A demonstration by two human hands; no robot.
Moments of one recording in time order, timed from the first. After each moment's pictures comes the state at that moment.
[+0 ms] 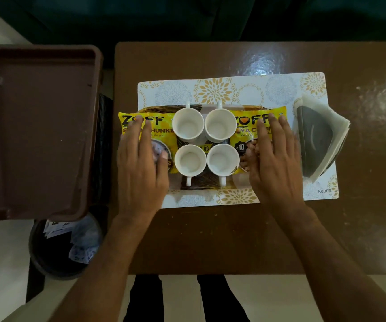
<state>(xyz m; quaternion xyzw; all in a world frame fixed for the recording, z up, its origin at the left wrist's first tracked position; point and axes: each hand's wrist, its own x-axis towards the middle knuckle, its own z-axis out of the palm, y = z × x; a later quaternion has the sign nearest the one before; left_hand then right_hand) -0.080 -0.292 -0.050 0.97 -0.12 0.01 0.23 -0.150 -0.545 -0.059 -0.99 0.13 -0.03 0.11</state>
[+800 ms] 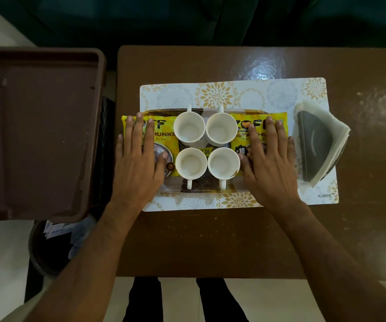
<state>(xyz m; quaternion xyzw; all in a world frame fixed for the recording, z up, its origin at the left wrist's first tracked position) -0.052 -0.272 -0.082 0.98 -0.17 -0.07 0.09 -0.141 -0.549 -0.076 -0.99 0.13 0.05 0.08</state>
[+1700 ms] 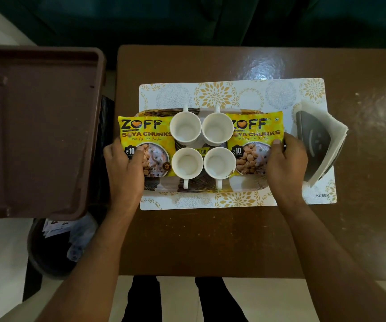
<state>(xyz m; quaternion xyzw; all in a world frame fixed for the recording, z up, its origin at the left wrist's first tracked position) -0.062 -0.278 -0.063 0.90 0.16 -0.08 0.41 -0.132 -0.570 -0.094 -0.84 0.37 -0.09 0.38</state>
